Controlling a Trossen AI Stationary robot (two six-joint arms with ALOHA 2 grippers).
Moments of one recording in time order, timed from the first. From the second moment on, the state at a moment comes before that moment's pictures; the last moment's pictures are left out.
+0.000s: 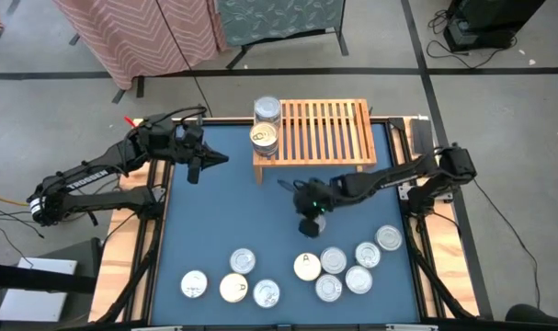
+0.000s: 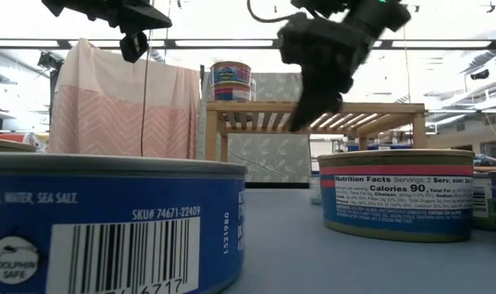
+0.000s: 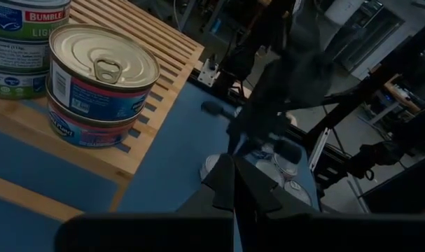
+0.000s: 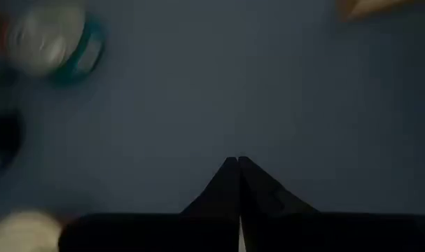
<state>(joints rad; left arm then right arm) 0.49 0.79 0.82 -0.33 0.47 -0.37 0.07 1.63 1.07 -0.39 0.06 0.35</state>
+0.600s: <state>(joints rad) 0.36 0.79 0.81 -0.65 0.32 -0.22 0.17 1.51 1.09 -0.82 0.07 0.60</state>
